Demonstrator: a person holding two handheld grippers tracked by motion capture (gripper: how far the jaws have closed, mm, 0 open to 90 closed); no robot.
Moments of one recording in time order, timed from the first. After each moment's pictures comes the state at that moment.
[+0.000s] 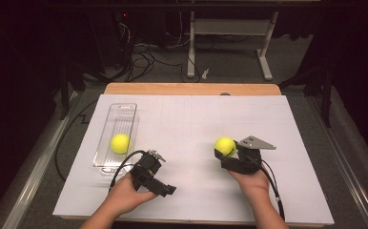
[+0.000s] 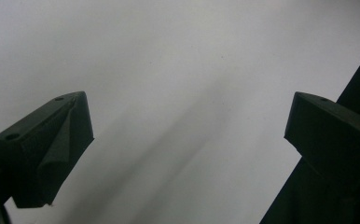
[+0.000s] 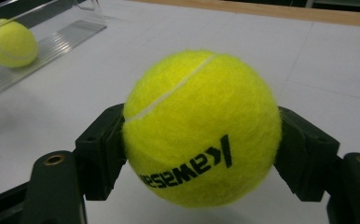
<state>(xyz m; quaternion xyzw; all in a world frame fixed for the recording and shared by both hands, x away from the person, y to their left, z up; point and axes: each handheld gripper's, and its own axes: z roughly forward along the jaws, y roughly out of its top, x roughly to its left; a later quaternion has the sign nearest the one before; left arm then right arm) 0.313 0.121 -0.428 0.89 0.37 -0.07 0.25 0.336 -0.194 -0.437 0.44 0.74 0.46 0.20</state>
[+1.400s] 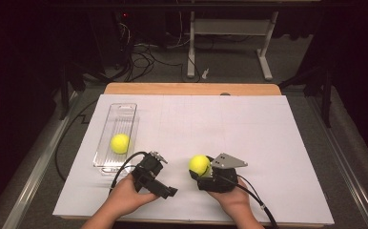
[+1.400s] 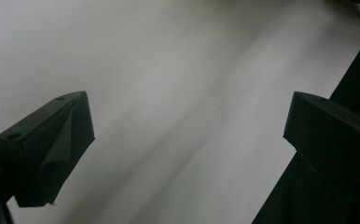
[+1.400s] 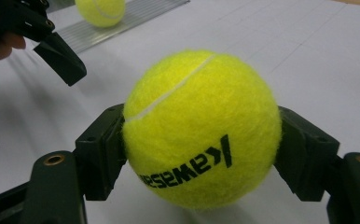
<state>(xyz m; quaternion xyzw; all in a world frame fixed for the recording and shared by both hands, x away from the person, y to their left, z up) 0.309 0.116 -0.428 0.90 0.36 -0.07 0.25 0.299 -0.133 -0.459 0.35 0.79 0.47 0.17</state>
